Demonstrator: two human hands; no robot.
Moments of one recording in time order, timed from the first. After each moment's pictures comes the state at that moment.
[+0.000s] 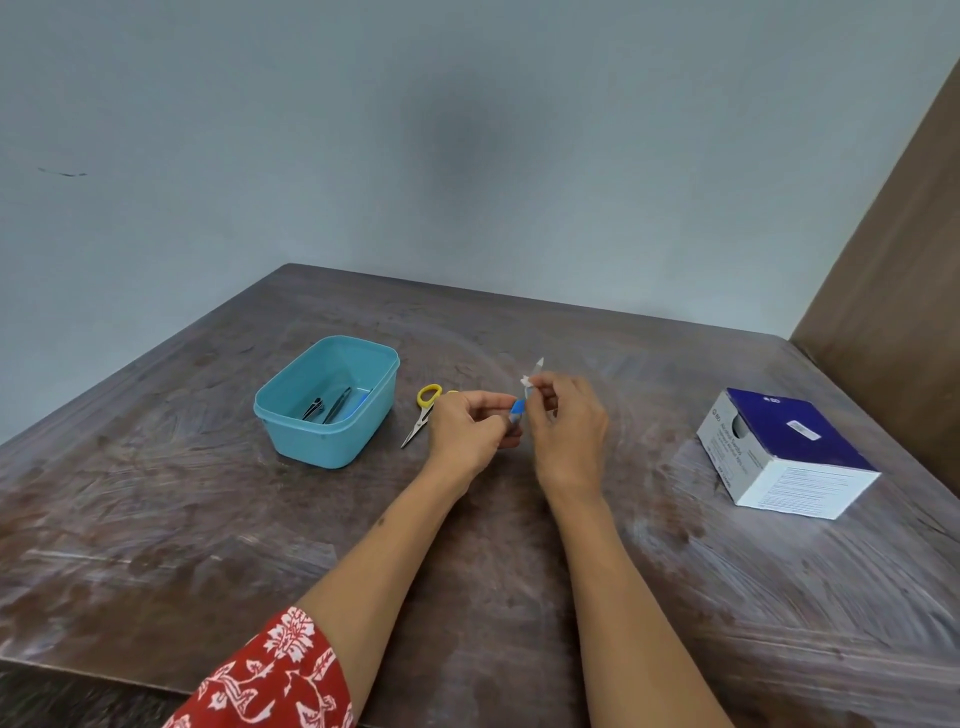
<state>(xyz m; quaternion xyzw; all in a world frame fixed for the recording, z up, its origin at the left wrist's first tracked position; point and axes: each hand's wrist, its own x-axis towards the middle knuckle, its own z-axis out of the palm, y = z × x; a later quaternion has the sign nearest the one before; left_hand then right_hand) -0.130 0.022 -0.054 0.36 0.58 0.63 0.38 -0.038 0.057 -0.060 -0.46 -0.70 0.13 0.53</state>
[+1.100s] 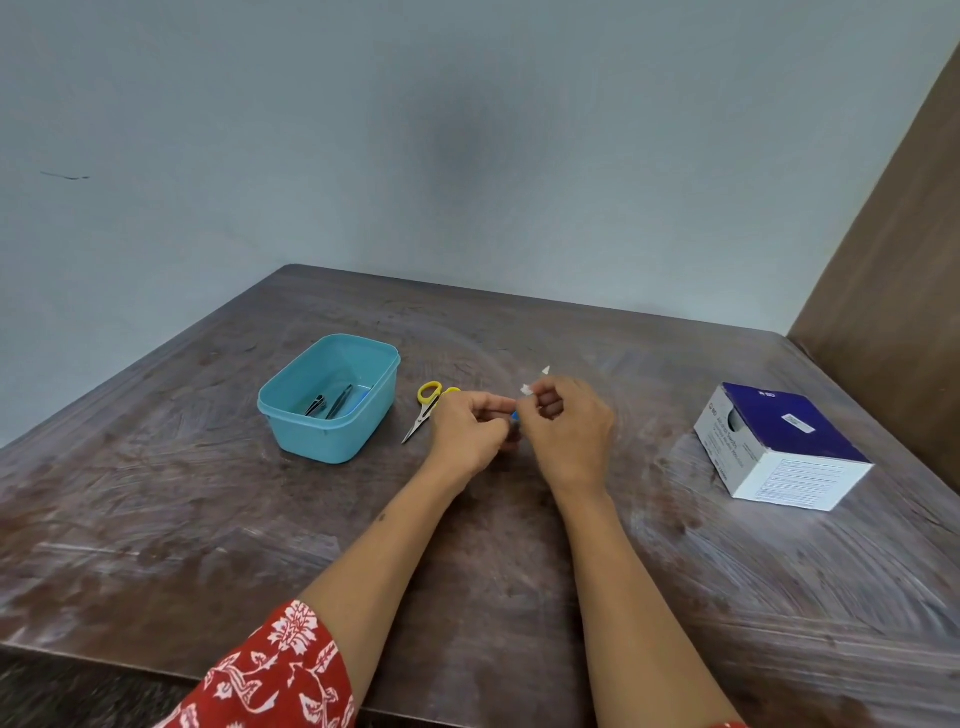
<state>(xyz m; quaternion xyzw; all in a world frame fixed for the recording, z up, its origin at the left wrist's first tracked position) -0.128 0.014 -0.051 0.41 0.59 0.59 0.36 -0.034 0.056 -0.060 -0.46 -0.69 0.12 0.55</state>
